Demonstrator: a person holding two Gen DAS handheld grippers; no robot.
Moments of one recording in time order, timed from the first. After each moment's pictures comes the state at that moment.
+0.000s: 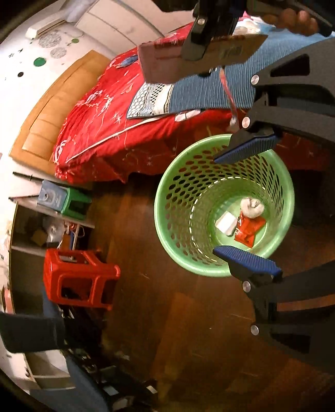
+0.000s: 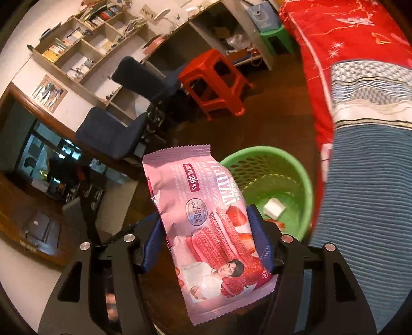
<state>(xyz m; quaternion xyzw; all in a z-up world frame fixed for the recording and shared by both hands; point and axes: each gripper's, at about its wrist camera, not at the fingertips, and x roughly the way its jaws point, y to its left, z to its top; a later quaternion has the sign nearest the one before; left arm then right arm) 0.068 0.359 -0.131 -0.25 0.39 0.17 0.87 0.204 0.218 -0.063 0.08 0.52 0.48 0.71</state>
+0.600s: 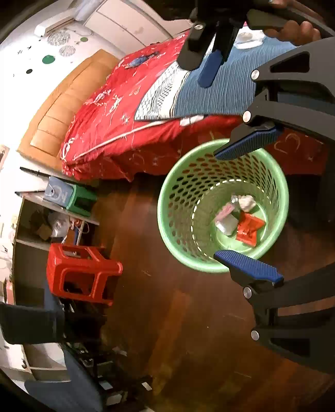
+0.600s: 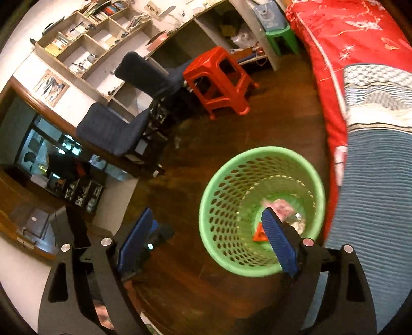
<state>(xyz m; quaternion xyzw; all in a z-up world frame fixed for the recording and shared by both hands) 0.053 0.349 -0.116 -0.25 0.38 0.17 0.87 0.191 0.209 -0.053 0.07 0.50 0.48 0.72</state>
